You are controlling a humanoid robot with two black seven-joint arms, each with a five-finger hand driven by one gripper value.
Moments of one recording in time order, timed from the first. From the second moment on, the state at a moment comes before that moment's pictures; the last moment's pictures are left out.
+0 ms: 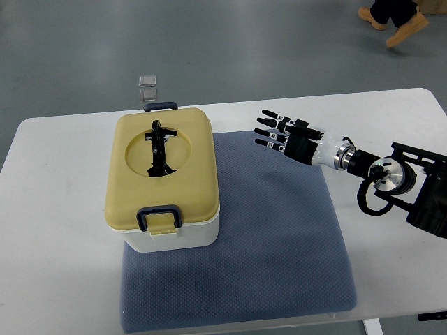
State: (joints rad) left arm 0.06 0.00 -0.09 -0.14 0.02 -0.12 0.15; right arm 0.86 -0.35 0.24 0.86 0.44 0.36 0.06
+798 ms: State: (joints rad) left arm 0.05 0.00 -0.08 -0.14 0.03 -0.12 0.15; right arm 0.88 -0.36 0.24 0.77 0.42 0.35 0.07
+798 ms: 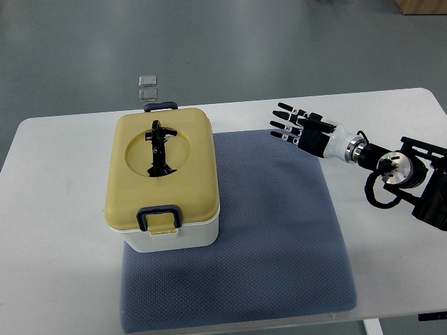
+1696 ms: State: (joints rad) left arm 0.05 0.00 -0.08 -0.14 0.03 -0.12 0.15; right arm 1.07 -0.44 0.25 0.81 -0.47 0.29 0.28
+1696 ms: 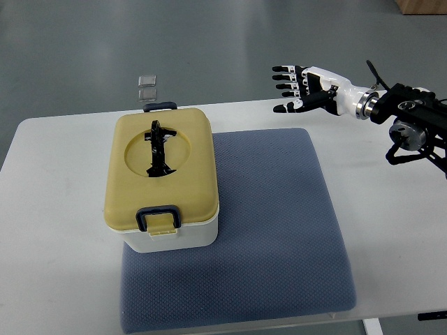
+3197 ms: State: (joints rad) left arm 0.05 0.00 -0.08 -0.14 0.03 -0.12 0.15; right arm 1.52 -0.17 0.08 1.00 -1.62 0.19 0.47
